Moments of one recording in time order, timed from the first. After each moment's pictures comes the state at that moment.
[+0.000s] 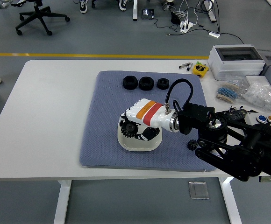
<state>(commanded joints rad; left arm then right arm) -0.01 0.00 -1.34 -0.18 0.64 0.12 0.11 0.98 -0.17 0.33 1.10 -1.99 -0.01 0.09</state>
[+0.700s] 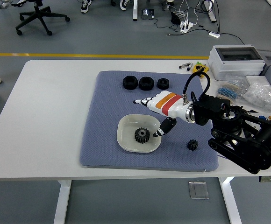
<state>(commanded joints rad) 0.00 0.00 -1.36 -0.18 0.66 0.12 0.11 0.95 -0.27 0.44 1.10 -2.01 0.06 0.08</state>
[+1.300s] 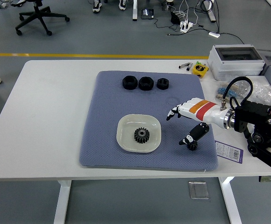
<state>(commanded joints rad) 0.00 0.00 -1.36 -0.18 0.65 0.12 0.11 0.84 -0.48 0.46 1.17 -1.87 0.06 0.20</state>
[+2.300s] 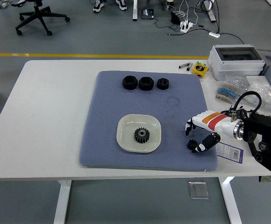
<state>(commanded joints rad) -0.01 0.00 -1.34 -0.18 0.63 0.12 0.11 0.80 -0.47 0.43 1.01 -1.87 0.01 0.25</state>
